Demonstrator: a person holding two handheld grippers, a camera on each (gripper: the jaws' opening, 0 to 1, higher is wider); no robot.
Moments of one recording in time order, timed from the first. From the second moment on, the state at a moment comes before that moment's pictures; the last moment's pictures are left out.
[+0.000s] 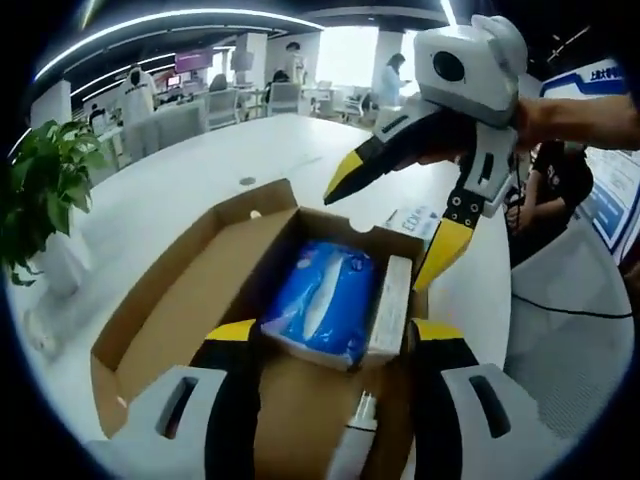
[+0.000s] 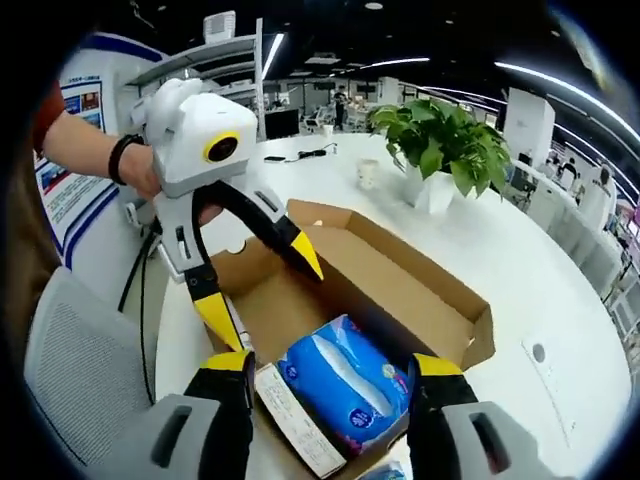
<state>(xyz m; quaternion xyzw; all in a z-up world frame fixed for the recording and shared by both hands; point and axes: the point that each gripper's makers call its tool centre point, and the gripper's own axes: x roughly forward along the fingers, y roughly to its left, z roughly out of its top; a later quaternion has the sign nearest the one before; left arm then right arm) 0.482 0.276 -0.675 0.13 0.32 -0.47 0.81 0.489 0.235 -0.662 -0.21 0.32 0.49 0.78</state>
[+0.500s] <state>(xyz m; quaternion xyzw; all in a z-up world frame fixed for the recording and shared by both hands) 0.499 0.269 -0.700 0.14 0.35 -0.48 0.79 0.508 0.239 -0.687 -0.27 0.34 0.51 0.74</state>
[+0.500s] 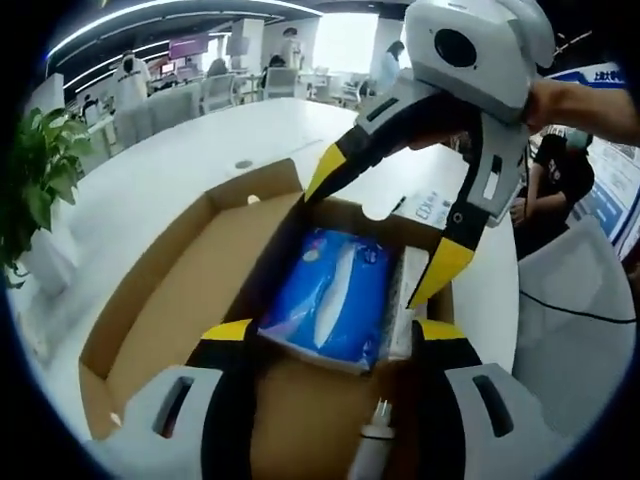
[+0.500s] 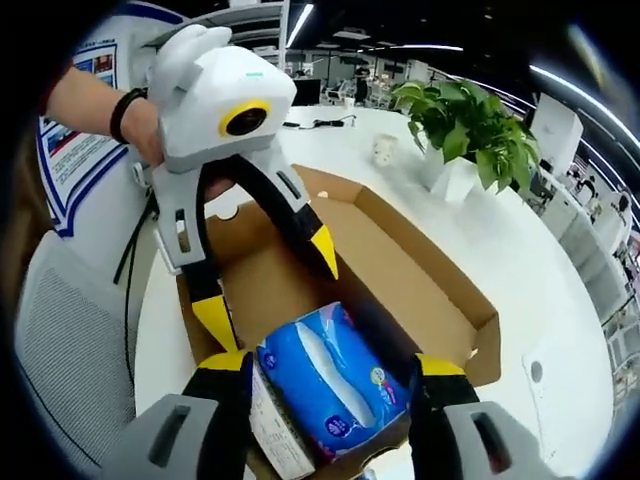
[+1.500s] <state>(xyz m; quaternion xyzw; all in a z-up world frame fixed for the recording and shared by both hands) 0.515 0.237 -0.764 0.28 0.37 -0.54 0.70 0.522 0.214 -0.758 -0.41 0.38 0.55 0.62</state>
